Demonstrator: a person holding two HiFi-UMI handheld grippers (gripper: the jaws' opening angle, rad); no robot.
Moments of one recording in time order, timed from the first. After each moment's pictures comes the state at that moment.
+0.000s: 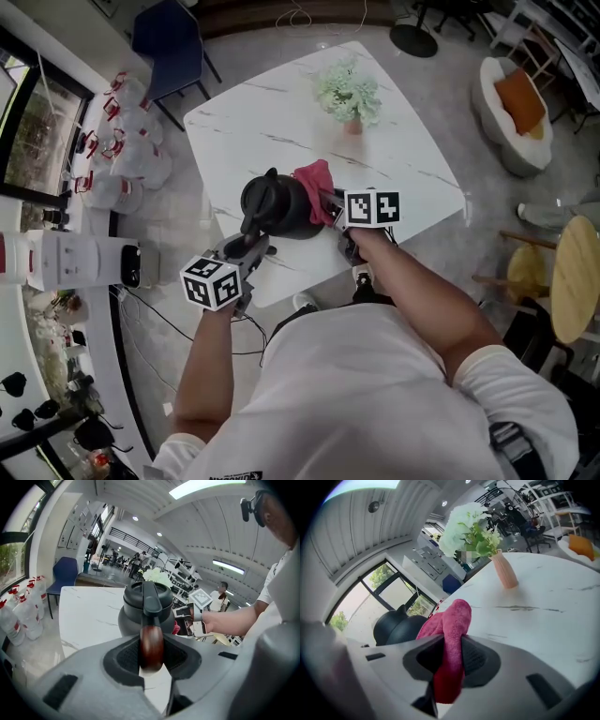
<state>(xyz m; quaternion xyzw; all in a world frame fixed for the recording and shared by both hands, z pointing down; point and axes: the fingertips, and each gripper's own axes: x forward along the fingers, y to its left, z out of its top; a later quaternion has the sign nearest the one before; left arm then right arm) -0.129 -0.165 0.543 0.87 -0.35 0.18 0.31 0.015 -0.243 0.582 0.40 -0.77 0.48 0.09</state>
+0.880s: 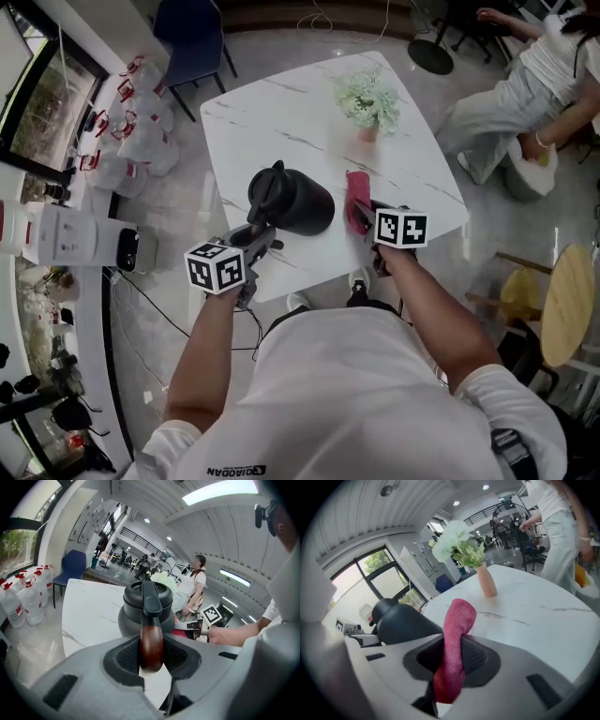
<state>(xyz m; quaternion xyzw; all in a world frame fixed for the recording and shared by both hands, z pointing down) -0.129 -0.171 0.546 0.84 -0.37 0.15 0.35 0.084 -0.223 0.600 0.46 -0.77 0.42 0.15</state>
